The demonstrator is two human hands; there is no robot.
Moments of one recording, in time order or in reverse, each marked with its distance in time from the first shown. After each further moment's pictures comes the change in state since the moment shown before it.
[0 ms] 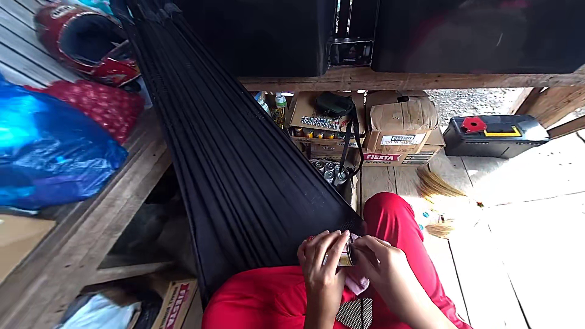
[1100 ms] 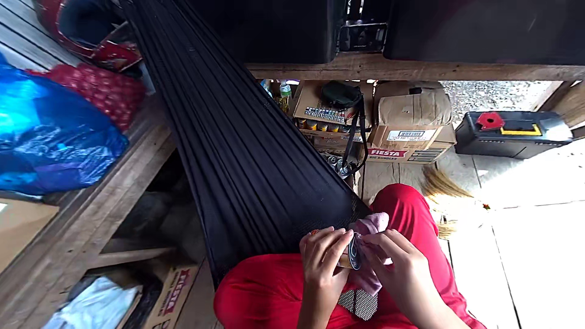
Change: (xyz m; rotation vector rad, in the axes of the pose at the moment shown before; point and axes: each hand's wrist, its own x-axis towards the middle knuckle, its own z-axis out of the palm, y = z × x) left_hand 0.019 0.014 0.013 -0.195 0.024 0.031; right_hand 0.018 0.022 -0.031 -0.060 0.153 -0.215
